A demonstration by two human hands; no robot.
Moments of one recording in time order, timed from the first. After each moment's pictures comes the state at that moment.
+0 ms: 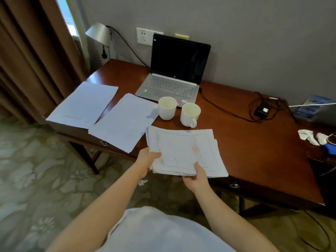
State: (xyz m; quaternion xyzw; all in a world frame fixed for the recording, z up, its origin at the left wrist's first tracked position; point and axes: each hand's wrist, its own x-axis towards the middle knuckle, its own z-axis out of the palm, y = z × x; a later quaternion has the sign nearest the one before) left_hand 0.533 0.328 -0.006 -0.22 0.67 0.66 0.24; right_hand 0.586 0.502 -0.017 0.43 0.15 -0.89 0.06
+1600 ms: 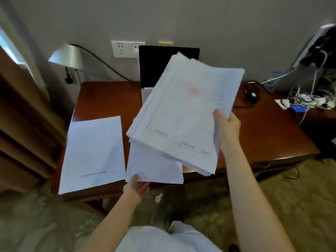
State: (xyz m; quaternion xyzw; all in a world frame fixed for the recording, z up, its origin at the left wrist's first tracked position) left_hand 0.402 0.083 -0.038 -0.40 0.43 0.73 0.34; right_hand 0.440 0.338 0.130 0.31 0.57 -0.67 -0.35
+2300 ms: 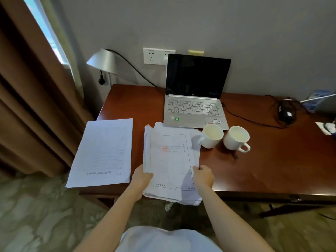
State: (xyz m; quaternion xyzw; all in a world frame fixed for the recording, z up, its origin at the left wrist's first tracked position) left_hand 0.367 0.084 -0.007 -0.12 0.71 0.62 0.31; right_hand 0.410 0.285 -0.037 0.48 0.76 -0.43 -0.04
